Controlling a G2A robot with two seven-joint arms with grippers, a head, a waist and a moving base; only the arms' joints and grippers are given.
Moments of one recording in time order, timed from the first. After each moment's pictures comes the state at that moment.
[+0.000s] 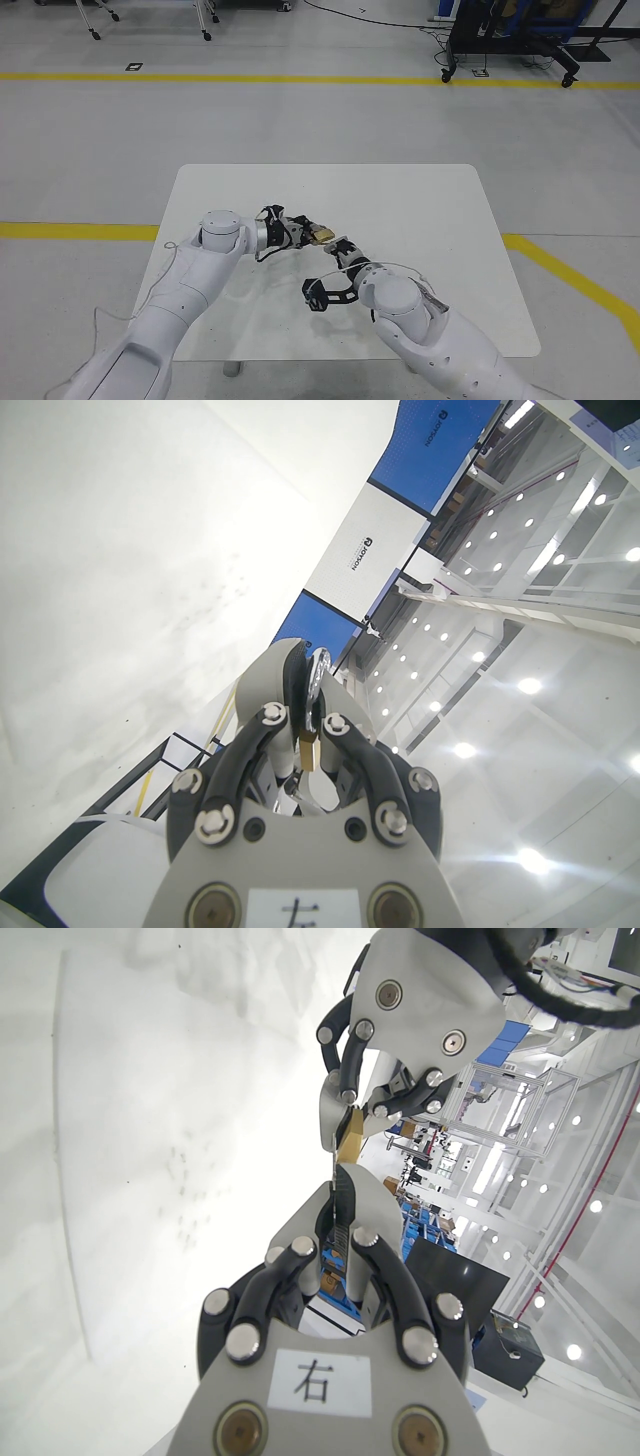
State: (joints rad) left arm 0.81 -1.30 -0.89 -0.88 -0.57 0.34 -0.94; right arm -1.28 -1.18 0.80 -1.87 -2.55 -0.65 0.40
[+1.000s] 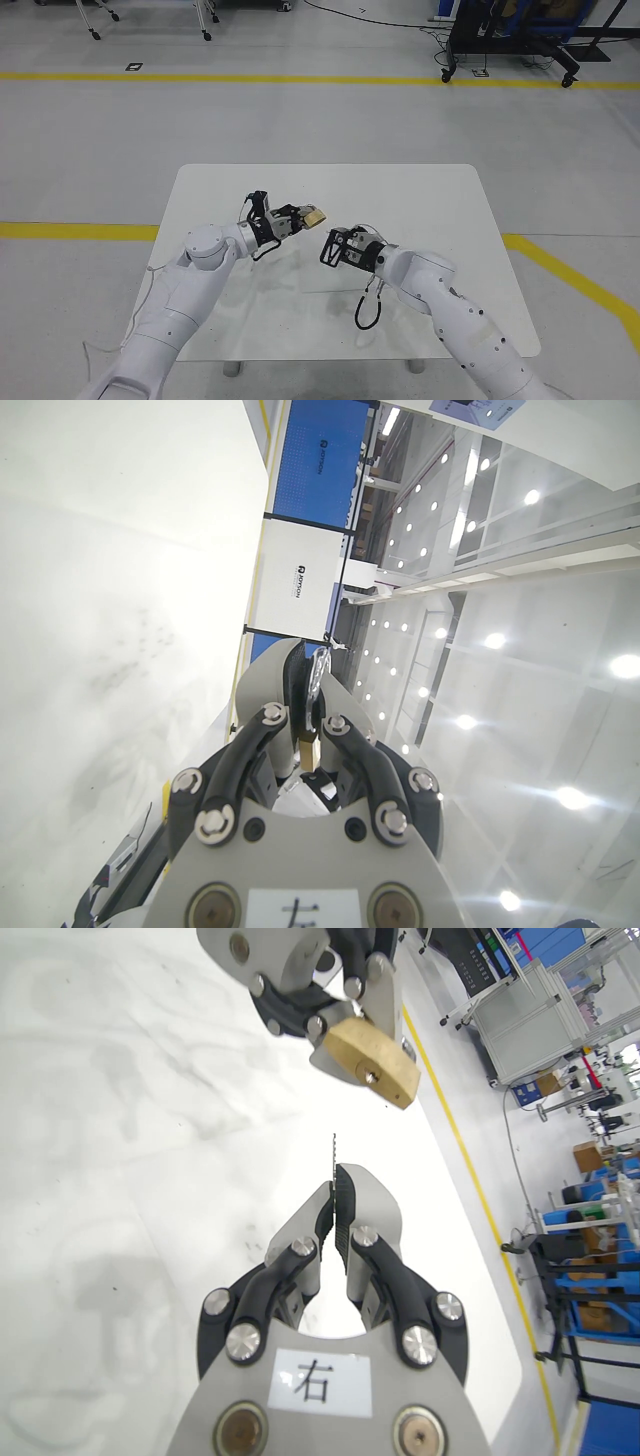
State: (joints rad) left arm 1.00 -1.26 -1.05 -1.12 -0.53 0.07 -0.80; right arm -1.30 -1.22 1.05 -1.70 -1.66 -0.50 0.35
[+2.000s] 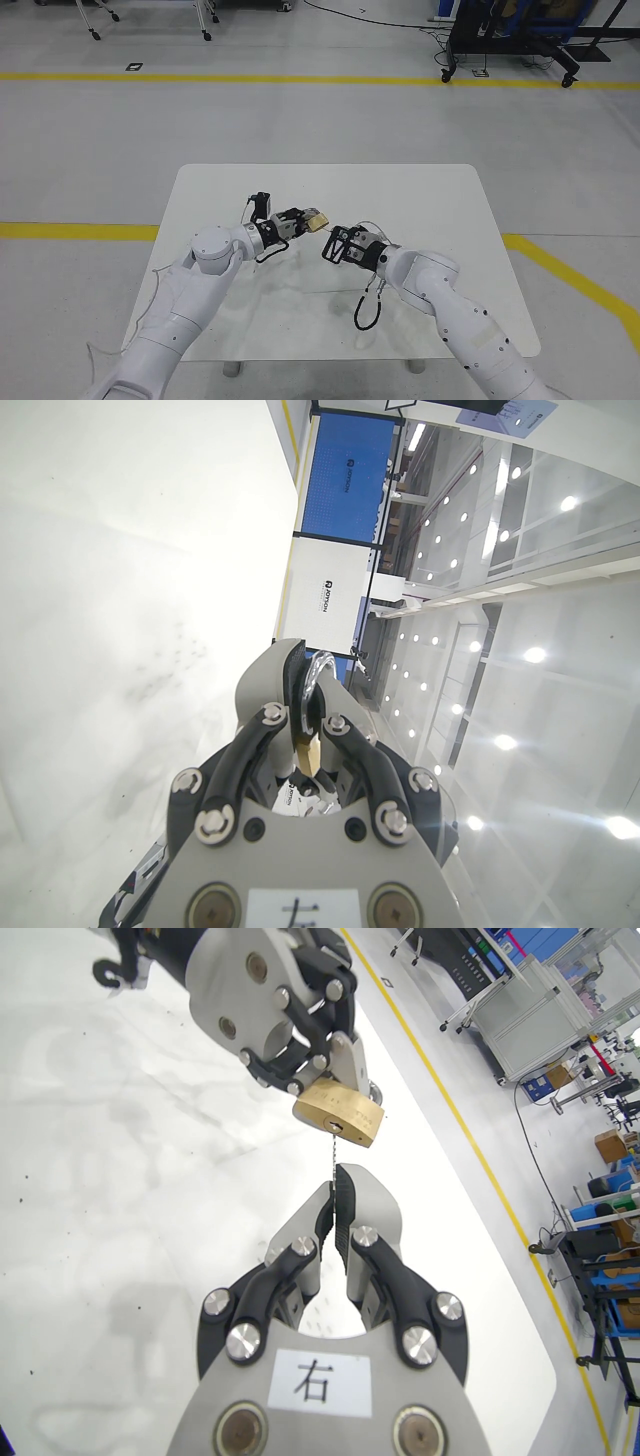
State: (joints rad) left arm 1.01 -1.26 -1.04 -1.15 -0.47 0.10 -0.75; right arm -1.31 -1.22 1.06 -1.73 -1.64 -0.50 0.41
